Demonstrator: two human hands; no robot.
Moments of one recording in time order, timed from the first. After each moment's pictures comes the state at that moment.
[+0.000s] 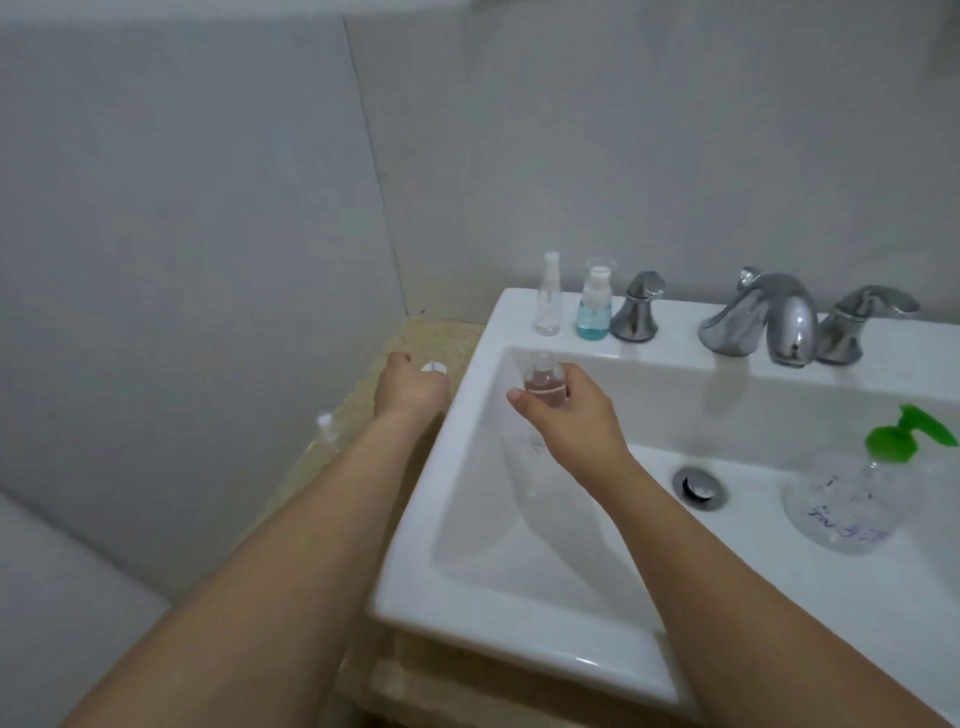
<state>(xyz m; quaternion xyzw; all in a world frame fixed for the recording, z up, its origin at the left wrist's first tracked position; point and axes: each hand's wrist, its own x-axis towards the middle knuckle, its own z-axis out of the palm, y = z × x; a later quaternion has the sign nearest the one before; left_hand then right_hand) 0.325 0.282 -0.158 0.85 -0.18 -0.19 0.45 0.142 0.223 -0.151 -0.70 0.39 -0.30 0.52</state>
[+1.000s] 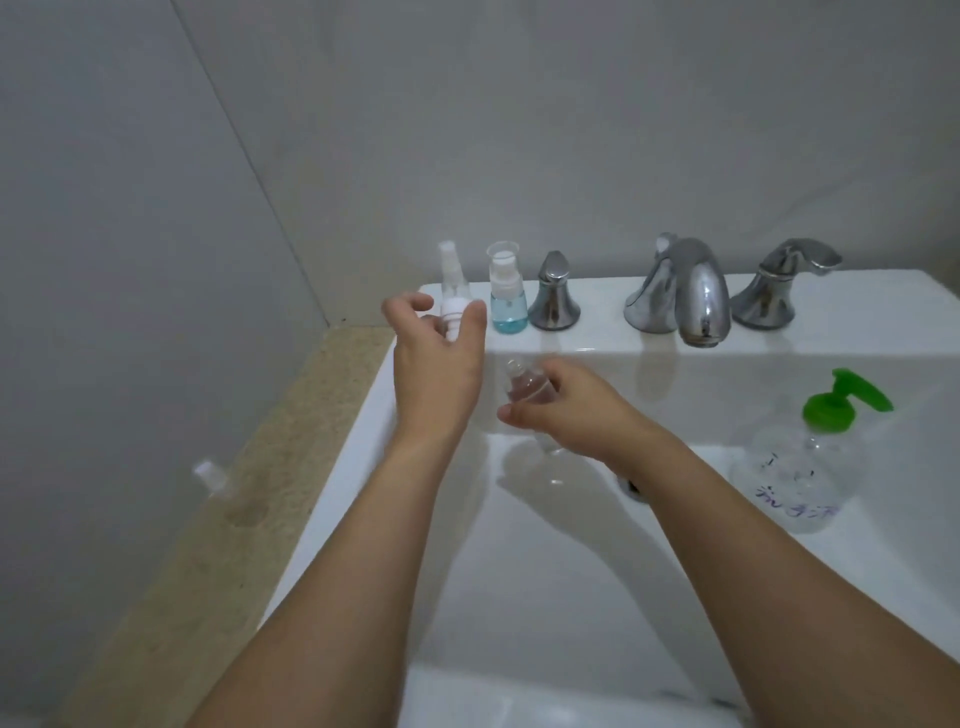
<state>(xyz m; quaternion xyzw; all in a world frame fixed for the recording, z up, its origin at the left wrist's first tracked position) 0.218 0.207 -0.135 0.71 -0.34 -0.03 0.61 0.091 0.144 -0.158 -0.74 0.35 -0.20 0.55</state>
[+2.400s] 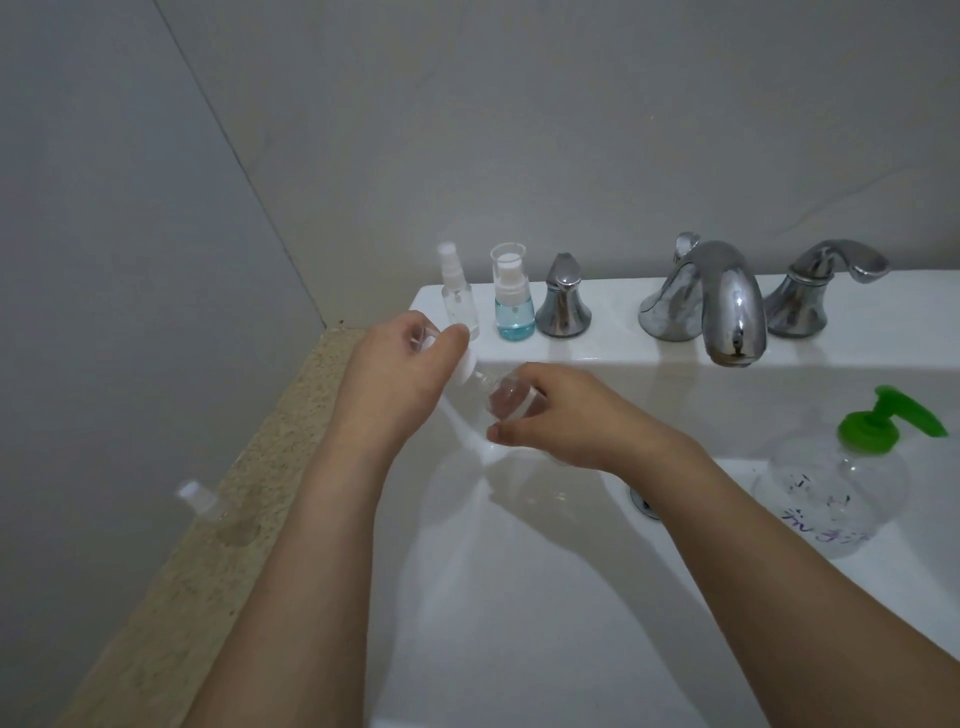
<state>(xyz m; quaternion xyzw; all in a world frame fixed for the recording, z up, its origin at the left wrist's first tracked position) 0.259 0.223 -0.119 0.79 -0.40 -0.09 0.45 0.103 0.134 -0.145 -0.81 0.30 -0.13 0.49</state>
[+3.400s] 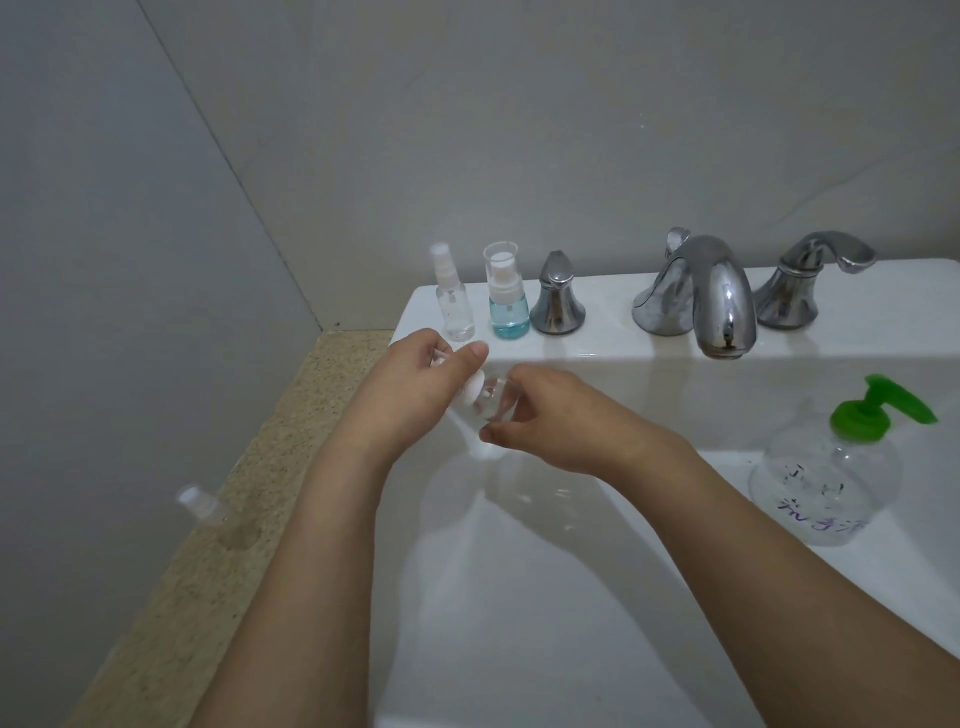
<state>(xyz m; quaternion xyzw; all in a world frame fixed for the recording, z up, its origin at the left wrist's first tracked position) 0.258 0.223 -0.126 0.79 -0.42 -0.21 0.40 0.110 0.136 -0.150 -0.87 0.33 -0.09 0.35</state>
